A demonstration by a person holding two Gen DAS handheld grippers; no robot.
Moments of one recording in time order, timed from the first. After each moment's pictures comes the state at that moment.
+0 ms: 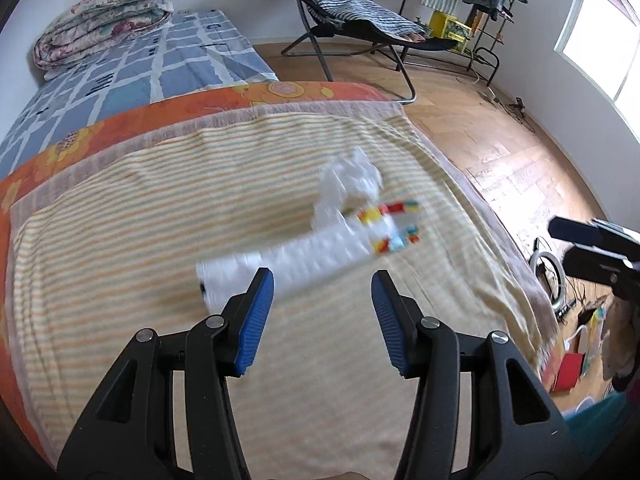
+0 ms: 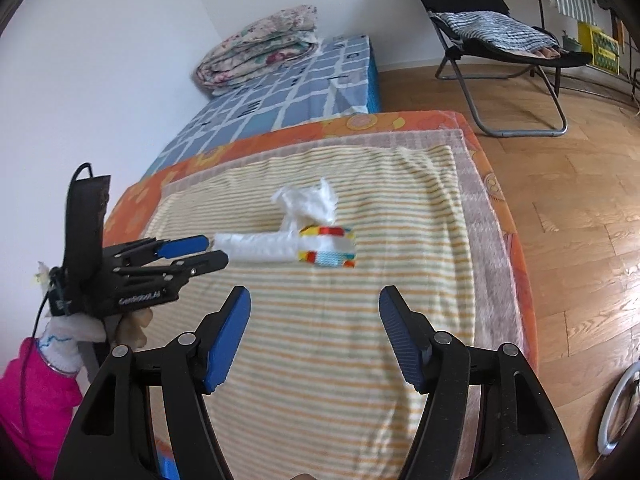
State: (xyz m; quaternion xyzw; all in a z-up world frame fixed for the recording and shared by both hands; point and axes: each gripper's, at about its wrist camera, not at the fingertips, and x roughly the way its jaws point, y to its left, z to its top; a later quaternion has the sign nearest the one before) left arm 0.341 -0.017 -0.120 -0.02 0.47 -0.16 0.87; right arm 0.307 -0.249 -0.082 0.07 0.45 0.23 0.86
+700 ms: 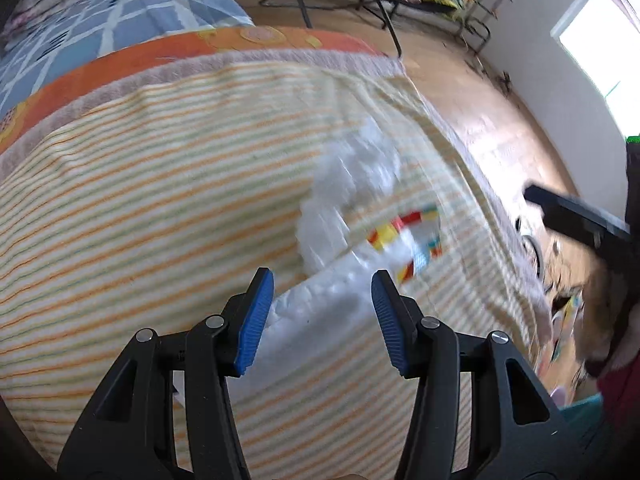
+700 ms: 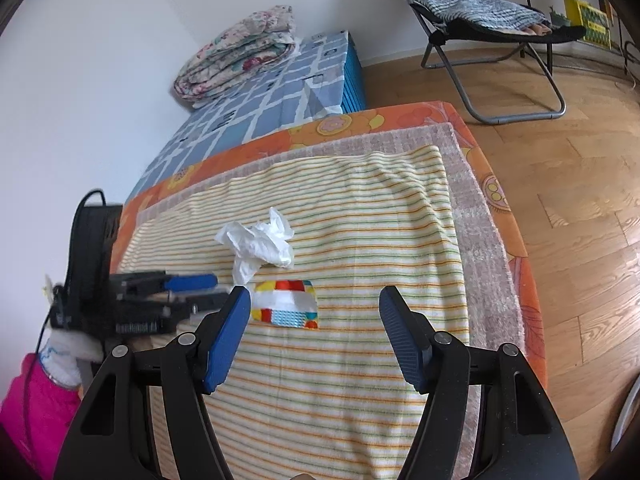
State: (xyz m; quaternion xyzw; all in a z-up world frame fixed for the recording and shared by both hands) left arm 0.393 -0.035 -0.166 -0.02 0.55 -0.21 0.81; right arm 0.374 -0.262 -0.118 0.11 0.46 0.22 0.85
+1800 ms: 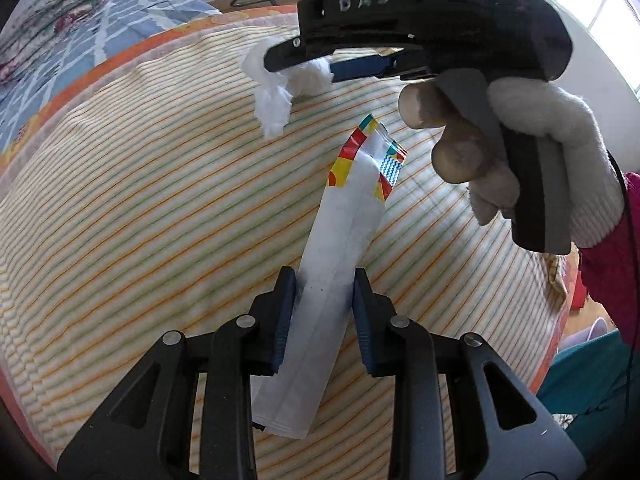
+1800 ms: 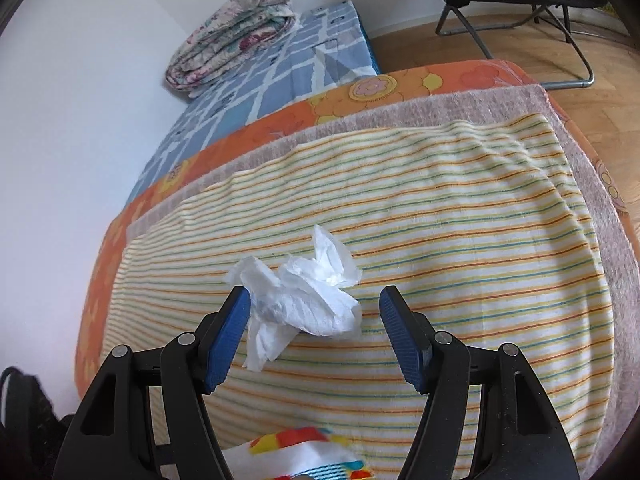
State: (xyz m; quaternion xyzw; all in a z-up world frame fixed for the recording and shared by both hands) left arm 0.295 -0.036 -0.168 0.06 0.54 -0.22 0.81; right arm 0.440 -0.172 -0.177 0.14 0.50 0.22 0.83
